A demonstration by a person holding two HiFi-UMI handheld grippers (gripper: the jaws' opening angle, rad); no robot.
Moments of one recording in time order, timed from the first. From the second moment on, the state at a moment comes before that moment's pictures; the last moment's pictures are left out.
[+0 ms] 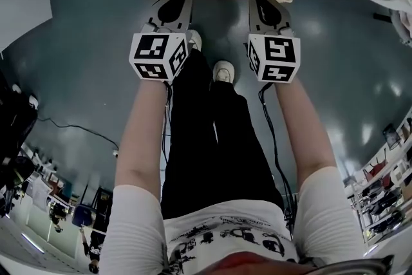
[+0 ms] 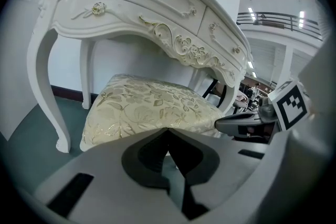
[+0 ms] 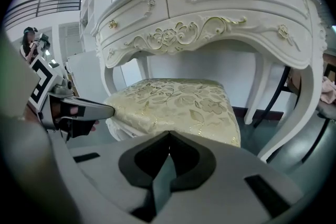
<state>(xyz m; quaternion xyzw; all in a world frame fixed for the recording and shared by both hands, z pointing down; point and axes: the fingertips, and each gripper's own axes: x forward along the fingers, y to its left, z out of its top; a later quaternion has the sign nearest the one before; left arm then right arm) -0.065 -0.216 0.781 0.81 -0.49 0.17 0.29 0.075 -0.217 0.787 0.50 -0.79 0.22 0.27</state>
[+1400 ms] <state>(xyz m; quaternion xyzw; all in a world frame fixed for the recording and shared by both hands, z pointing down) -0.068 -0.322 0.779 0.82 -0.50 0.17 0.23 0.070 -0.326 0.784 0.54 -0.78 0.17 0.25</state>
